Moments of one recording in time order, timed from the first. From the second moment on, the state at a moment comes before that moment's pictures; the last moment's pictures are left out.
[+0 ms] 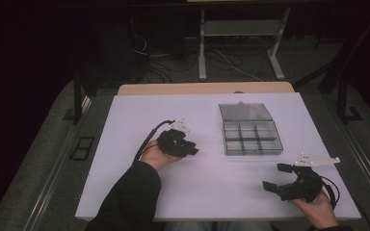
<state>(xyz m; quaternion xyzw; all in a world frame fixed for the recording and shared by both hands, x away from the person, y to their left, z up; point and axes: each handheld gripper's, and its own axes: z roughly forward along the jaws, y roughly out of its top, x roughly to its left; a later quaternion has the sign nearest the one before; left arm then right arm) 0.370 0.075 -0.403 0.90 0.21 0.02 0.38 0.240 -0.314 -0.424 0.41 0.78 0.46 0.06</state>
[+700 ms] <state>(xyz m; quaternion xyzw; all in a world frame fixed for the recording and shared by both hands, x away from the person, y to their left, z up) 0.384 0.054 -0.392 0.90 0.20 0.01 0.38 0.241 -0.314 -0.424 0.42 0.78 0.46 0.06</state>
